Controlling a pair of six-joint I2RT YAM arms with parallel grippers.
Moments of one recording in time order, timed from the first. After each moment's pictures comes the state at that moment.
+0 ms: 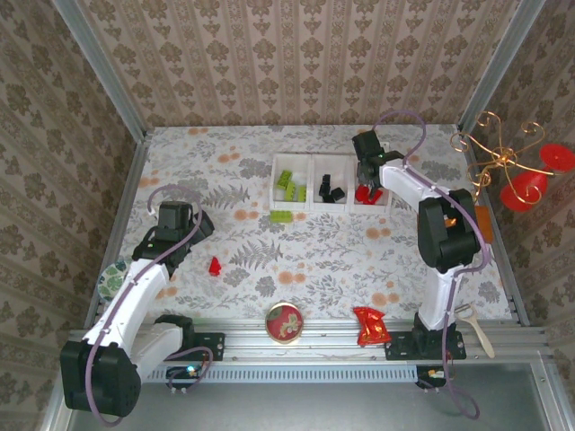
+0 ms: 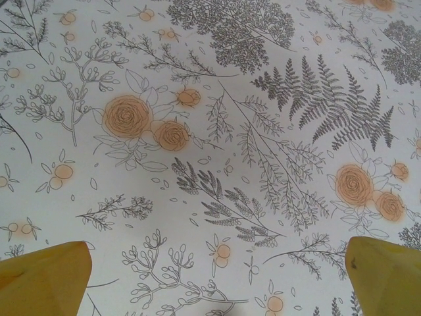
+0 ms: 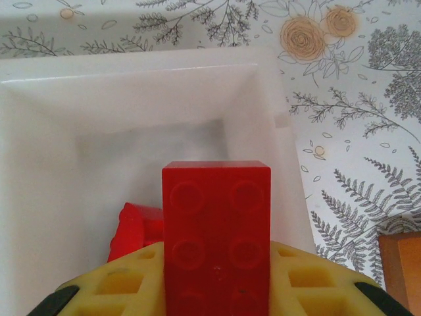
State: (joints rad) left arm -0.20 0.96 0.64 -0.52 -0.23 -0.59; right arm 0.24 1.95 1.48 -0.59 0.44 0.36
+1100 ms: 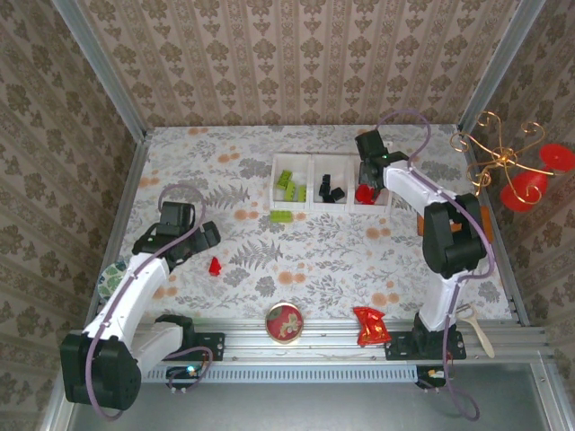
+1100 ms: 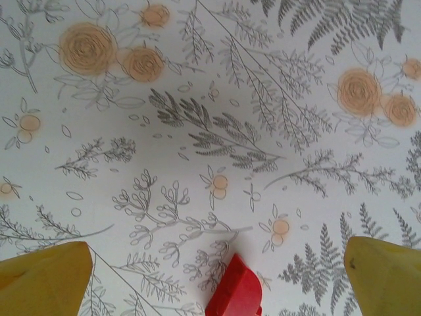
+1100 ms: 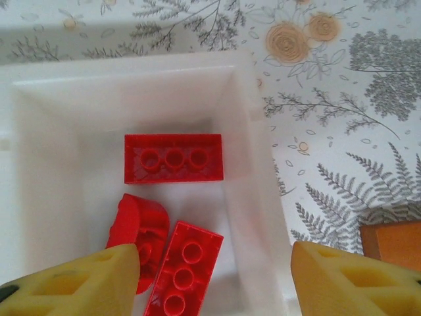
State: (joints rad) left arm -0.20 1.00 0.69 -0.70 -0.08 -0.47; right arm 0.25 1.87 1.44 -0.60 0.44 0.36
